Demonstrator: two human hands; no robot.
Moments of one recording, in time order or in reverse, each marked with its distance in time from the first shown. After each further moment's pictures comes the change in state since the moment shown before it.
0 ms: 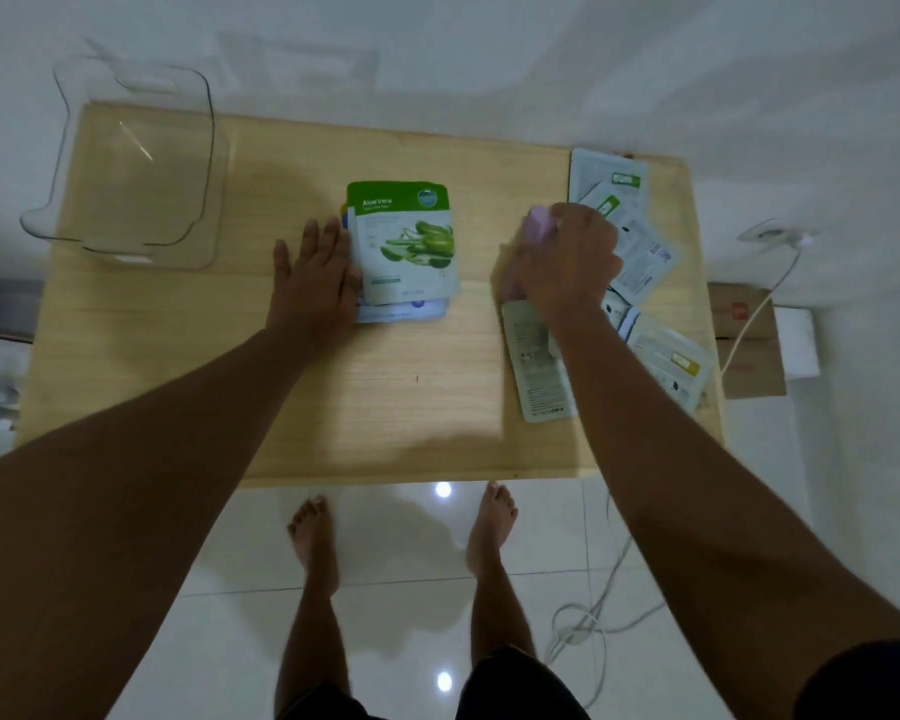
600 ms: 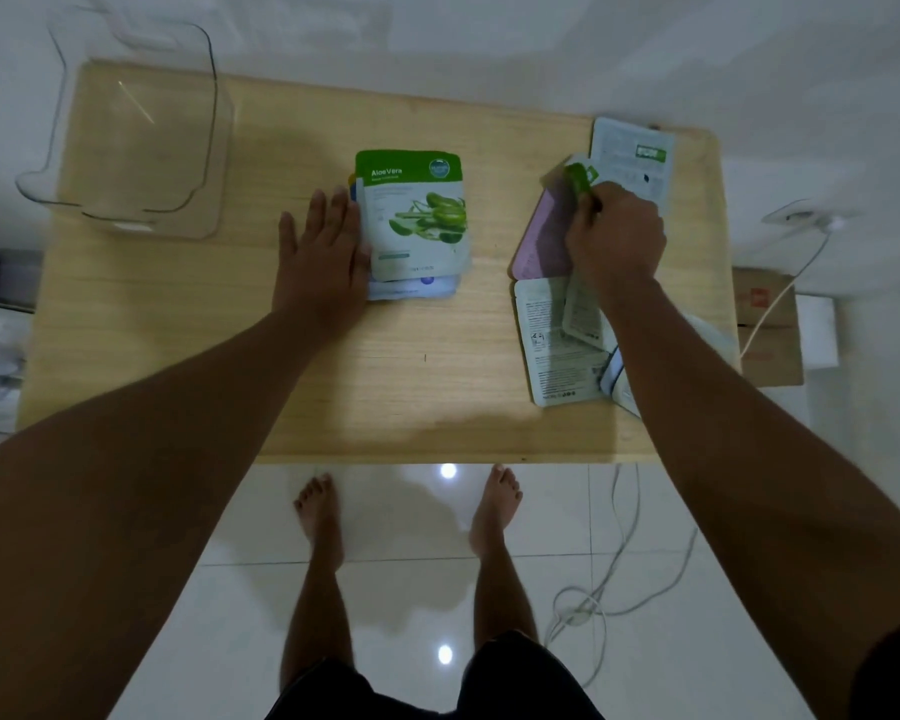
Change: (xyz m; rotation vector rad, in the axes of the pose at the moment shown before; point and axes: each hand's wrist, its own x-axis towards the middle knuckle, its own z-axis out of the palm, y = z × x) left_hand -0.002 0.003 0.006 0.091 0.020 -0.016; right_hand 0.018 0.024 -0.015 -0.113 0.009 -0.124
